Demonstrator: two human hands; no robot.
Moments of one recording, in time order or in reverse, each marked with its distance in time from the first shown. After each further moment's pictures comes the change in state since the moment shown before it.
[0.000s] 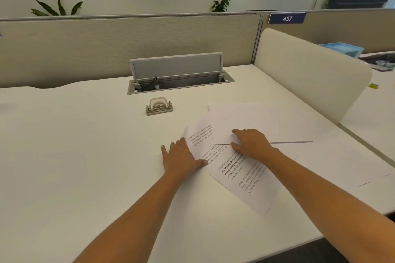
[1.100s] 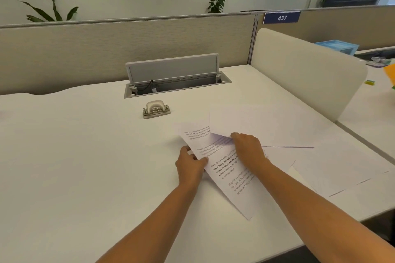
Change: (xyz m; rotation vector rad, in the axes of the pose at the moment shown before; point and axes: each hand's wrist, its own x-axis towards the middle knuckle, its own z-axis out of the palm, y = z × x) left_hand -0.029 0.031 0.013 -1.144 0.079 -0.199; right_hand -0.006 -0.013 0.021 0.080 0.211 0.094
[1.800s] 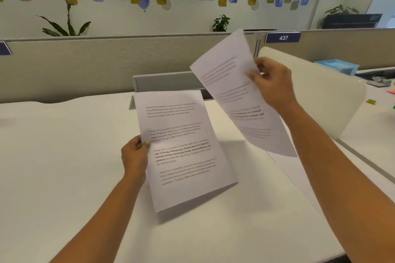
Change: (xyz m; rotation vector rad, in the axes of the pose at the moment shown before) left_hand 0.044 0.043 -0.101 -0.192 0.270 0.174; right_hand 0.048 0.005 -0.190 0.848 0.506 -0.107
